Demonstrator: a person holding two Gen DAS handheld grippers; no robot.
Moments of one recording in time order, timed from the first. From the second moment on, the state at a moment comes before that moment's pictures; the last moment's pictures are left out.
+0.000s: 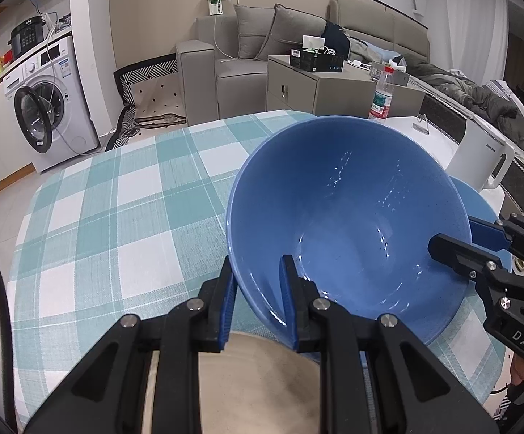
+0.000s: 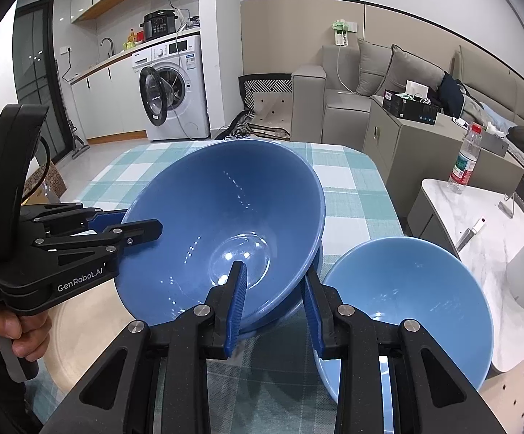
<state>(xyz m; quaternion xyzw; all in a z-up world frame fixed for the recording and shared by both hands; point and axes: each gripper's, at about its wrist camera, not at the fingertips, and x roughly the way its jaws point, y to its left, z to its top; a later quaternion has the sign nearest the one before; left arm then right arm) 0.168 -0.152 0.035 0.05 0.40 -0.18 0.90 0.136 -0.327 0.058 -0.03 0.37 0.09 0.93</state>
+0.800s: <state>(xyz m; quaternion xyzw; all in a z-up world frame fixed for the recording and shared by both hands) 0.166 -0.159 0.028 0.07 0.40 -0.16 0.90 0.139 -0.310 0.041 -0.08 0.38 0.06 0.92</state>
